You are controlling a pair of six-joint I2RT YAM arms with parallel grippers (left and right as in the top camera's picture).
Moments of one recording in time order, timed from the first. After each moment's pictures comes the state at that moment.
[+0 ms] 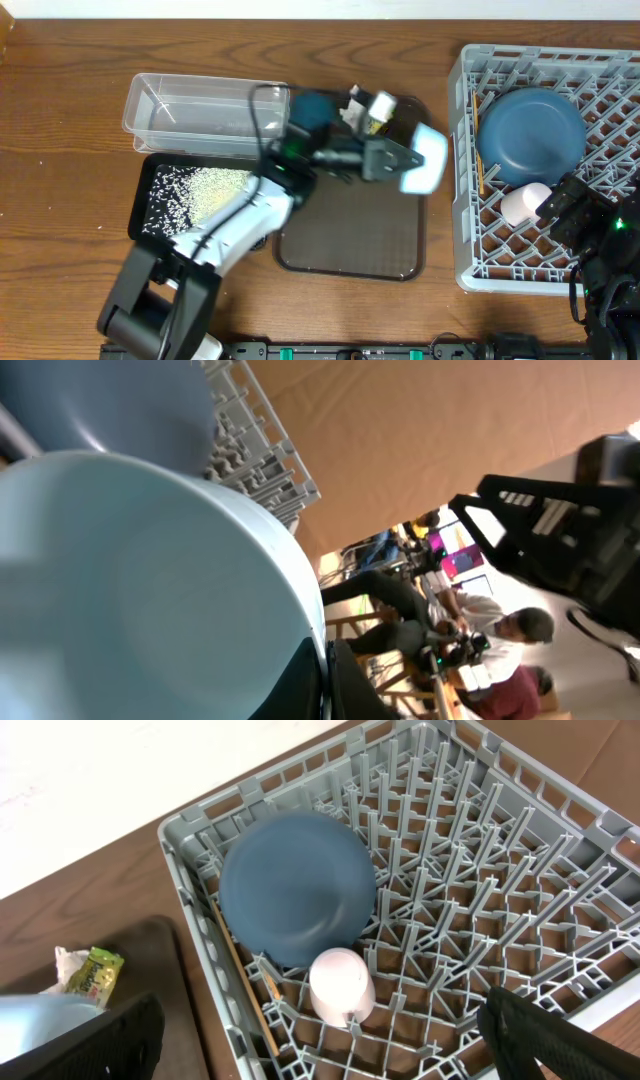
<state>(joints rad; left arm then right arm) -0.59 1.68 1.01 0.50 1.03 -0.92 -0.02 0.75 1.19 -1.05 0.33 0.44</state>
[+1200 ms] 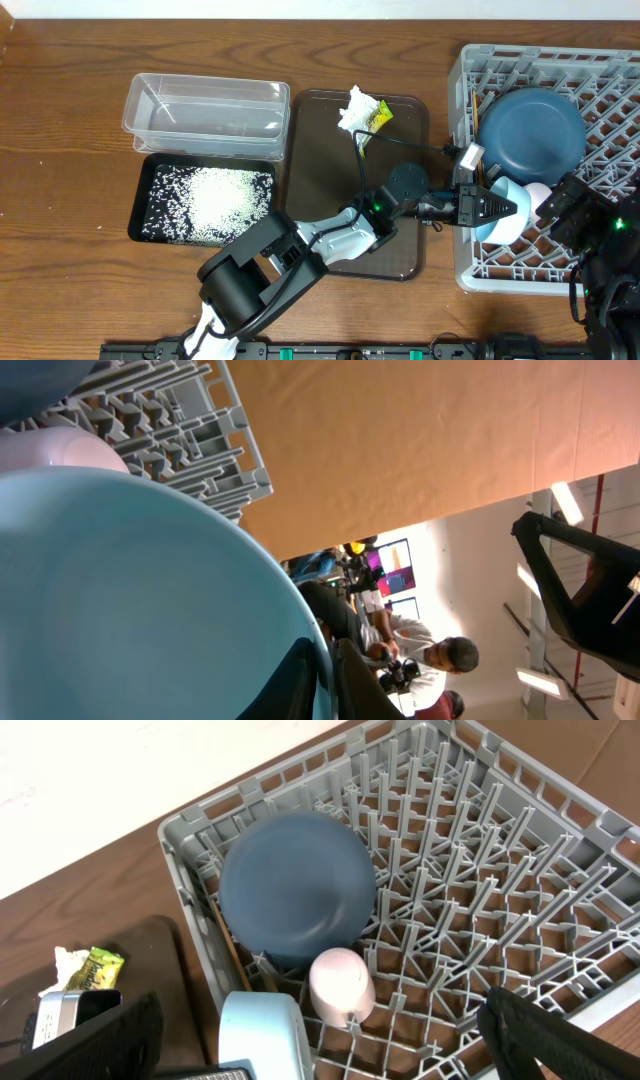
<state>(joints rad) -0.94 2.03 1.10 0.99 0.72 -1.32 -0.02 0.75 1.19 -1.05 0.33 0.44</state>
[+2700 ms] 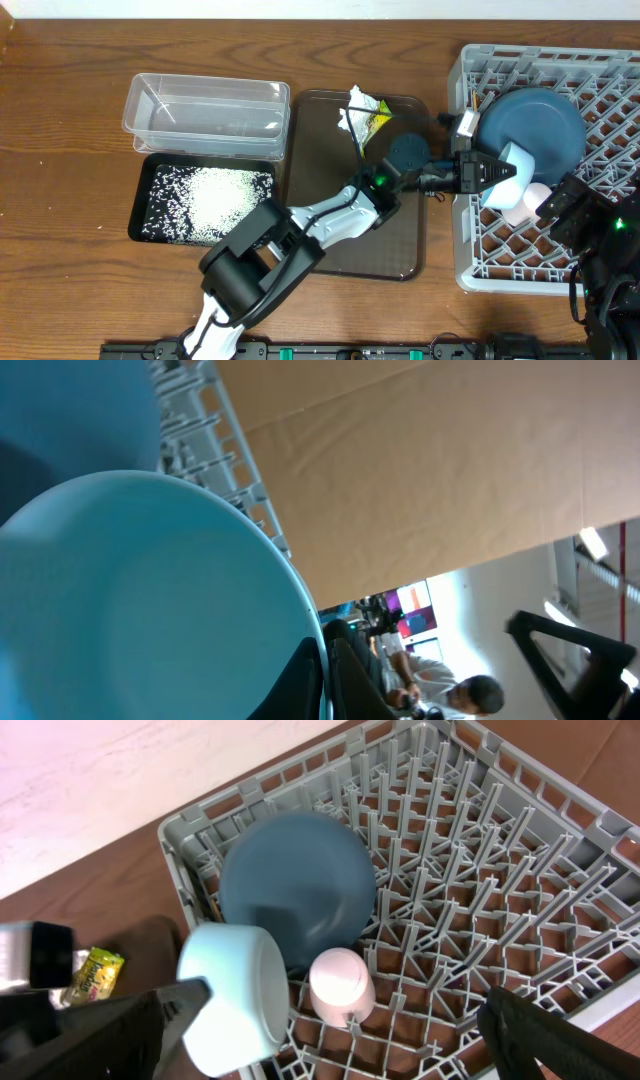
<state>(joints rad) -0.87 2.08 1.24 0.88 0.67 -1.28 -0.02 0.75 1.19 -1.06 0.33 0.44</state>
